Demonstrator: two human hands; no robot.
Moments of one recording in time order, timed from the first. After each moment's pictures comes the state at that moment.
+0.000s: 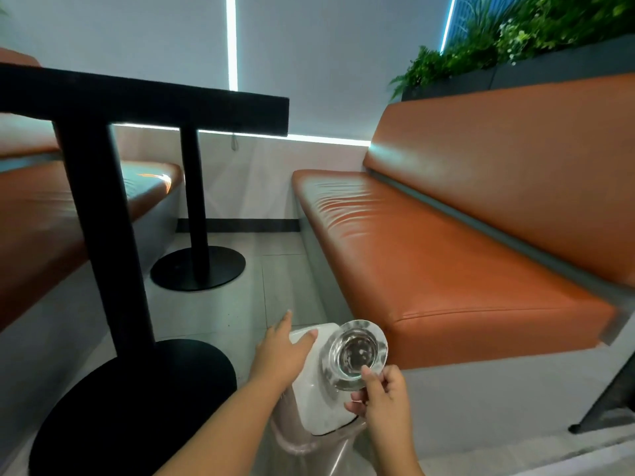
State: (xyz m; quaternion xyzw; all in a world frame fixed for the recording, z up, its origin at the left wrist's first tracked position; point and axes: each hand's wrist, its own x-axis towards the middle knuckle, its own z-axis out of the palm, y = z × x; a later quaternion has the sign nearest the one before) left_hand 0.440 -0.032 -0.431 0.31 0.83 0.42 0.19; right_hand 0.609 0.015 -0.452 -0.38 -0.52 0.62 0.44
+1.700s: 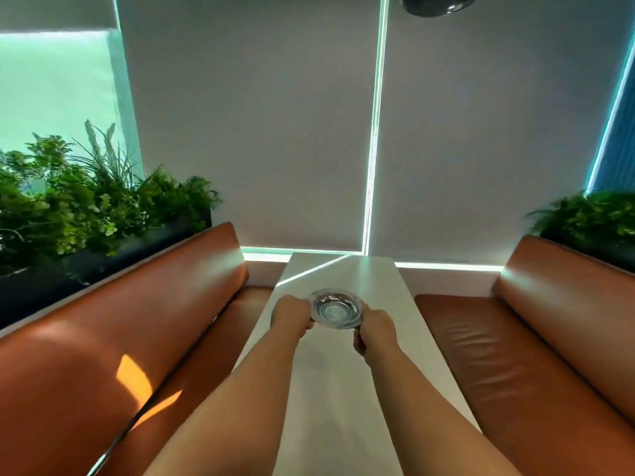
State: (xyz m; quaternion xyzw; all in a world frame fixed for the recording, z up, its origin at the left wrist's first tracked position) left_hand 0.041 -0.216 0.224 0.08 0.76 0.62 0.16; right_hand 0.135 -0.101 0.195 -0.35 -0.52 0.72 0.30
